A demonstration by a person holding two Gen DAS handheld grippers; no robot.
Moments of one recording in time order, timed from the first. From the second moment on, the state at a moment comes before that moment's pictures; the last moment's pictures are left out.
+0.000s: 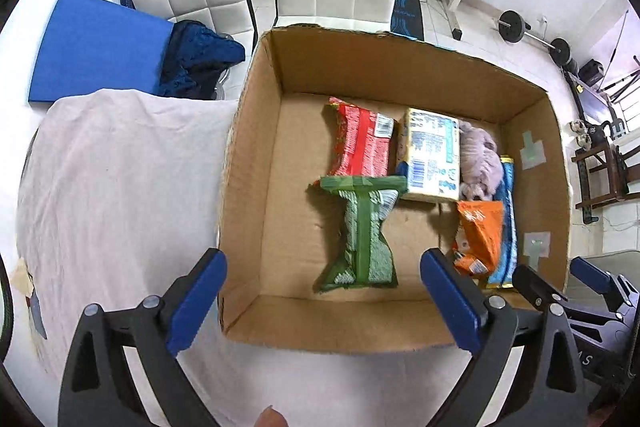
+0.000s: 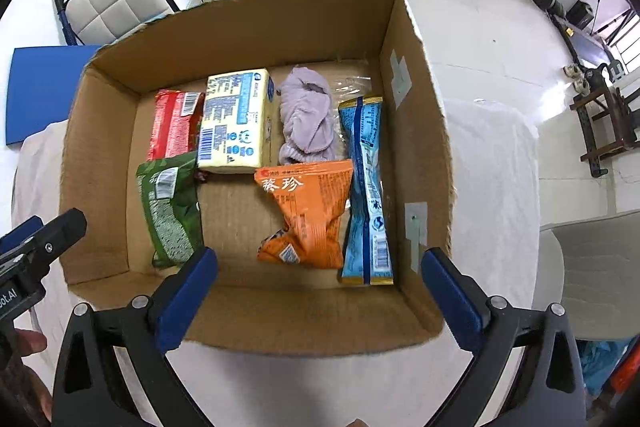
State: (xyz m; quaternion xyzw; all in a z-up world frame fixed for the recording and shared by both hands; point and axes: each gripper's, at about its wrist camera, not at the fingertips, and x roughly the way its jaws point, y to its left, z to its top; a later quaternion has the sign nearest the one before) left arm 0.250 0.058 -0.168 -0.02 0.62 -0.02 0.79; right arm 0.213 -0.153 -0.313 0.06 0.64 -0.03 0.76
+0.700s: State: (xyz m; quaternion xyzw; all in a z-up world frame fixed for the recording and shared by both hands) left arm 0.084 0.044 -0.012 0.00 0.51 -0.01 0.86; right arm 0.050 -0.177 -0.145 0.08 0.53 -0.01 0.84
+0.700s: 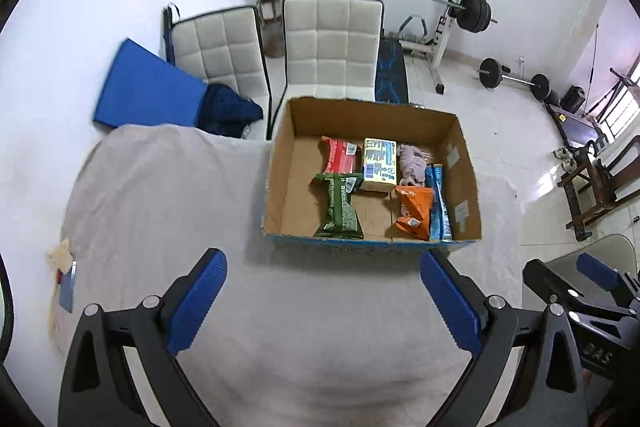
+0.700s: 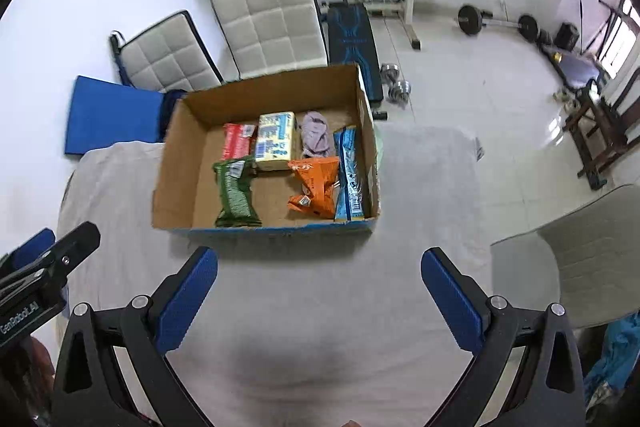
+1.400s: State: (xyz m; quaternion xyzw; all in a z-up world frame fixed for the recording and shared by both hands) left arm -0.020 0.034 0.079 0.00 0.45 -0.01 0.89; right arm -0.103 -0.172 0.017 0.04 0.45 0.03 0.89
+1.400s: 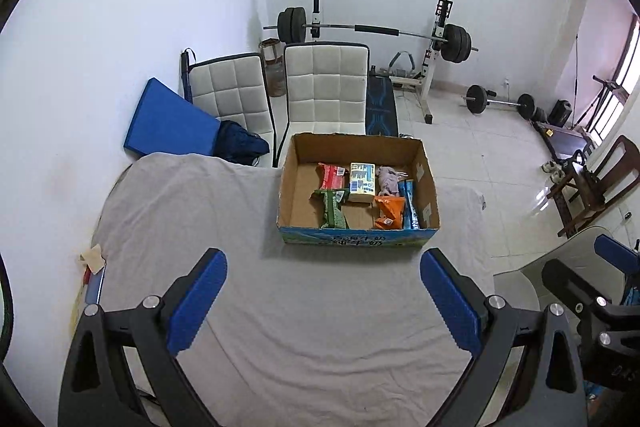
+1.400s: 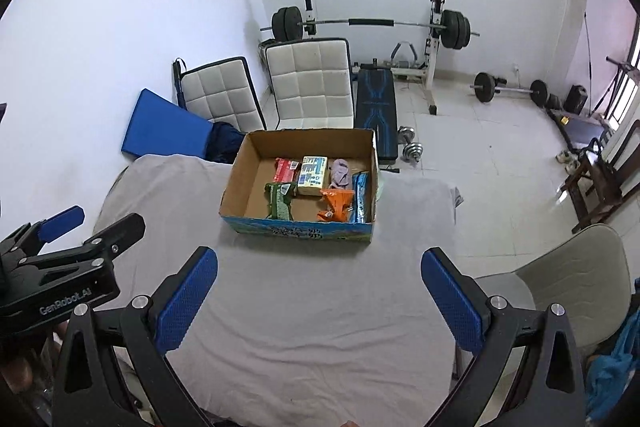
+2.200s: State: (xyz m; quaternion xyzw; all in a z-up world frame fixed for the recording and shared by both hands) left arm -0.009 0.031 0.080 0.00 0.43 0.01 0.90; right arm -0.065 -0.189 0.014 0.03 0.43 0.00 0.90
